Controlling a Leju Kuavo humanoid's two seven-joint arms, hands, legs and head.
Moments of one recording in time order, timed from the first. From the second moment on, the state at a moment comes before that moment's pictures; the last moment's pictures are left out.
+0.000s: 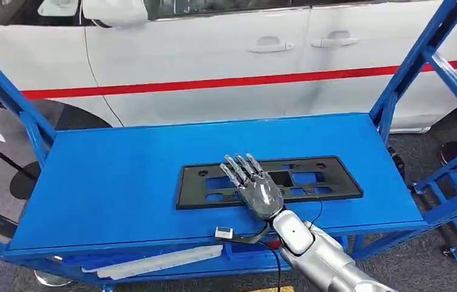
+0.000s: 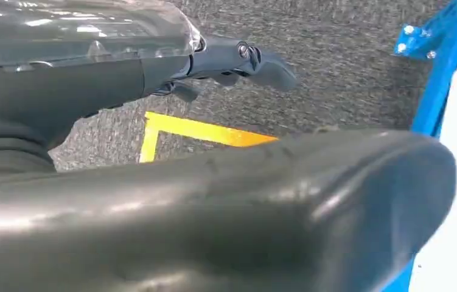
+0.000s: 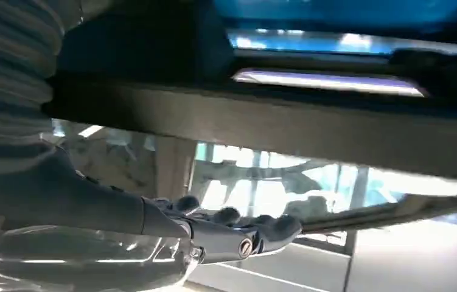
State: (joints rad) left arm -0.09 -0.09 1.22 -0.22 -0.90 0.01 -0.38; right arm -0.48 -0.13 0.79 -1.00 1.57 -0.69 0.18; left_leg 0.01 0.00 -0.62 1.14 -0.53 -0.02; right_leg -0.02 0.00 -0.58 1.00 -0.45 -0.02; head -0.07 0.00
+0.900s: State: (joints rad) left arm -0.08 -0.09 1.24 -0.22 -0.90 -0.03 -0.46; right arm -0.52 -0.29 0.81 -0.92 1.57 -0.56 0.32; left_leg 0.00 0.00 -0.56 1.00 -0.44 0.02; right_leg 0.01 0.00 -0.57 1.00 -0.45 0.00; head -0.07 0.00
